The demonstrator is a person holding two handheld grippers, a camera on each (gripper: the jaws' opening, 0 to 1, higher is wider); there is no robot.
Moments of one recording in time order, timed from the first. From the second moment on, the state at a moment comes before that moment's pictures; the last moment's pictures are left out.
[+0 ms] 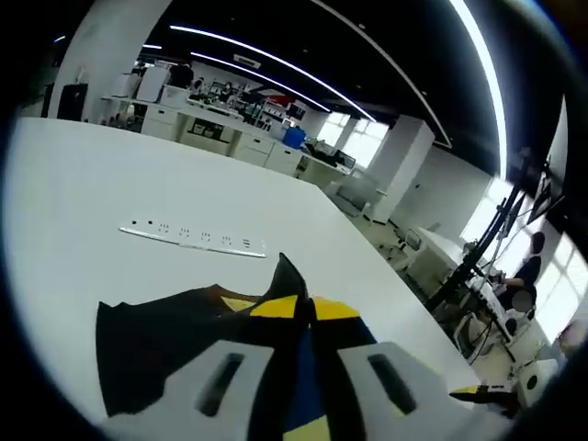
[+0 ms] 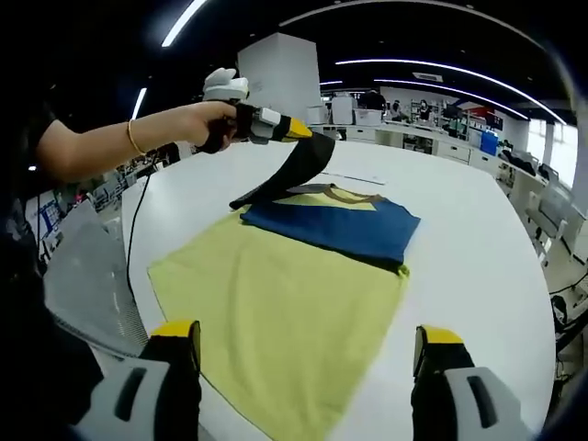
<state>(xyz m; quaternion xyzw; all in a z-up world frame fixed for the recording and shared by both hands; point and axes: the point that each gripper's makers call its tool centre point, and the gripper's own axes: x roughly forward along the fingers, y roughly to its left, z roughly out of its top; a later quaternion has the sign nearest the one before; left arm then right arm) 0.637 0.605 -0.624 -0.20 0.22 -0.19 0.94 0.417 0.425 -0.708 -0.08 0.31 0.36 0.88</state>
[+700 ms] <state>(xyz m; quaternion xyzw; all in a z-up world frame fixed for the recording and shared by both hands) 0.632 0.534 -0.626 -0.18 0.23 -0.25 0.92 0.414 0.420 -0.715 -0.07 0.32 0.36 0.87</state>
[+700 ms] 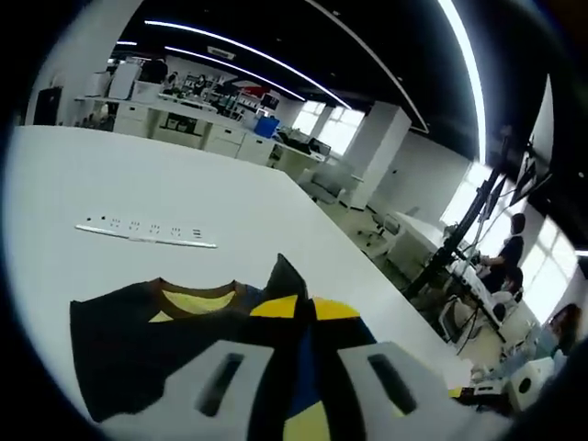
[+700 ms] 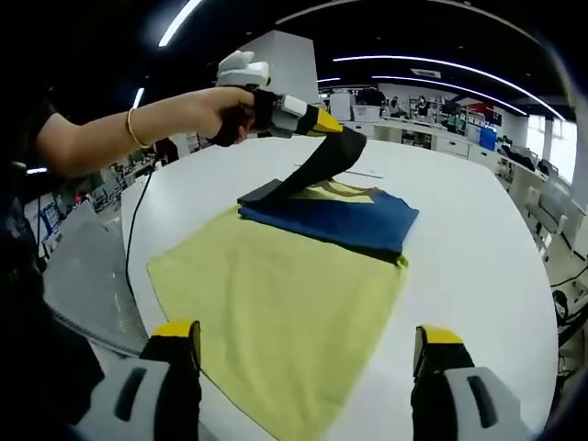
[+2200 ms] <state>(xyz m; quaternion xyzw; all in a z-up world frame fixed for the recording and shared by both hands) 0.566 0.429 -0.718 -0.17 0.32 -0.37 0.86 0.414 0.408 -0.728 -0.06 0.33 0.35 0.87</state>
